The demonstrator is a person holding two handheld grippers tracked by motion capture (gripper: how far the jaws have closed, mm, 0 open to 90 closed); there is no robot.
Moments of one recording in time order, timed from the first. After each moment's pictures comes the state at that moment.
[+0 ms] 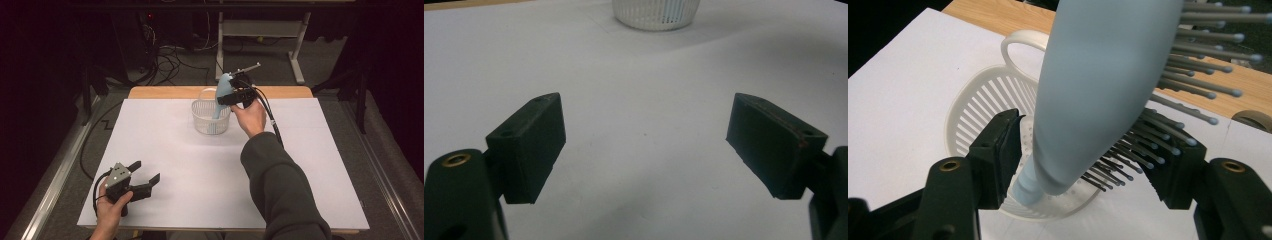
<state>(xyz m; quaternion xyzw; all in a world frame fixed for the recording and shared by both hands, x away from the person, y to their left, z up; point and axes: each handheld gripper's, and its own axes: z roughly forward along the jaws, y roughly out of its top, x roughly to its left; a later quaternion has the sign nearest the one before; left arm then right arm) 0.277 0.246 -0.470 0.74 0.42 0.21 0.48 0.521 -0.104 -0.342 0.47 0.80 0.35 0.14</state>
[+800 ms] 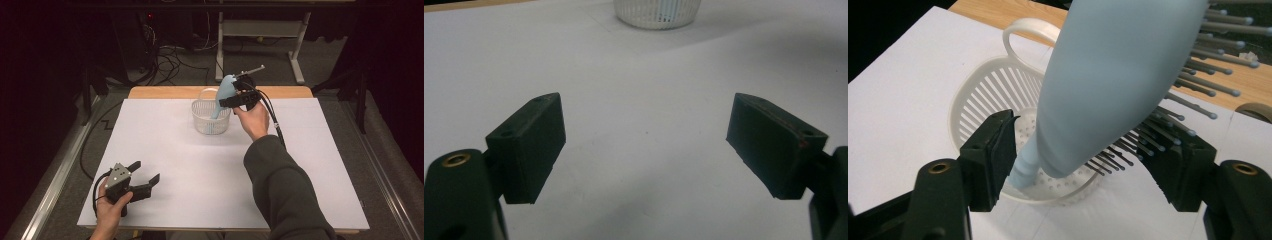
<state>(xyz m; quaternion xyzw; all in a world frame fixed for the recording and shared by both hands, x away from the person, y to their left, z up) 0.276 0.246 -0.470 0.74 0.43 0.21 0.47 0.514 -0.113 -0.344 0.47 0.80 0.36 0.13</state>
